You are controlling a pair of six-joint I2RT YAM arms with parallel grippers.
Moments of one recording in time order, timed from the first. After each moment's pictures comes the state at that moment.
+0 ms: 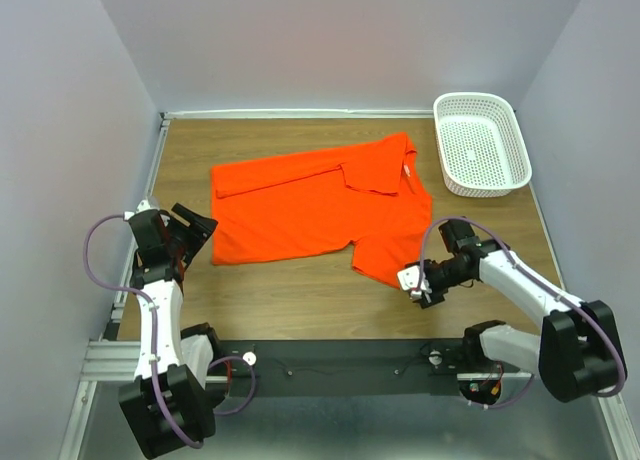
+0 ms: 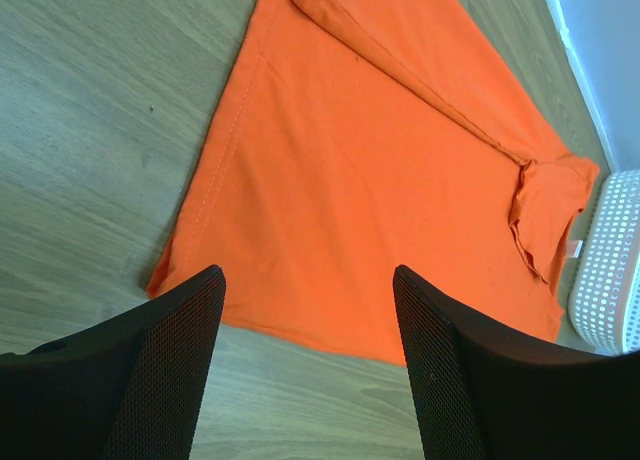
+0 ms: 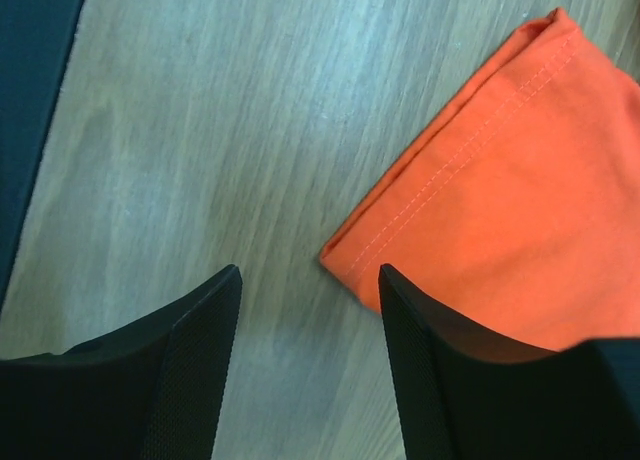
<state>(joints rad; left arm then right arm) 0.33 0.85 0.51 -0.28 0.32 -0.68 0.26 1.14 0.54 -0.81 -0.74 -1.67</state>
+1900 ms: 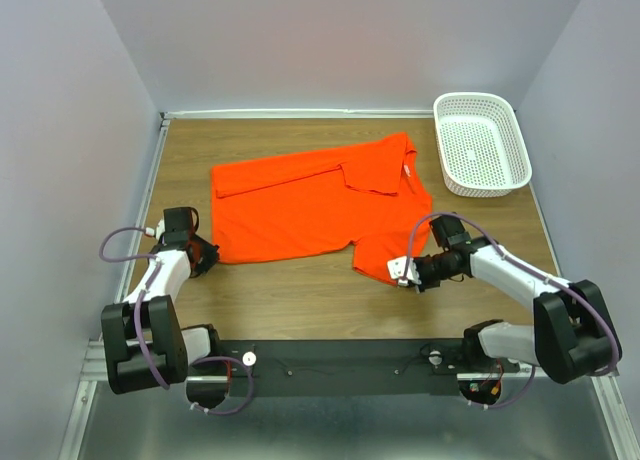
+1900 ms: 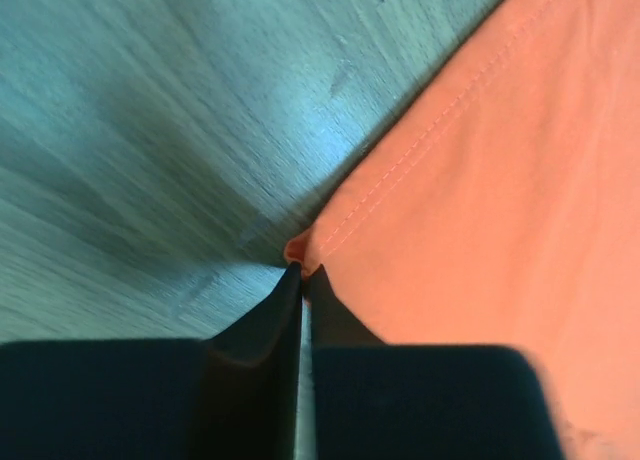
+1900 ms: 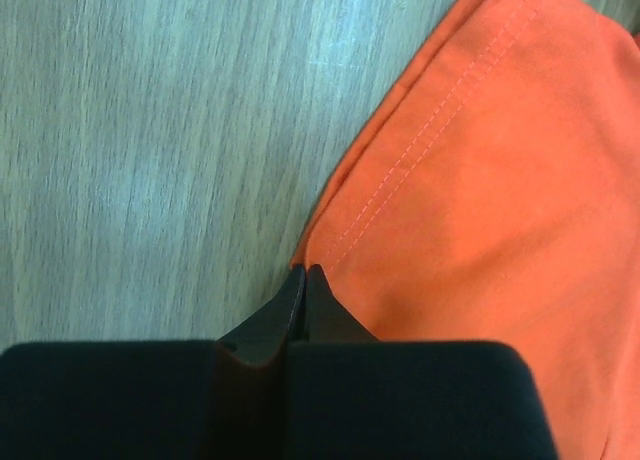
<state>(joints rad) 0.17 1.20 0.52 -0.36 0.01 -0.83 0.32 1.26 0.54 -0.59 -0.66 -1.49</state>
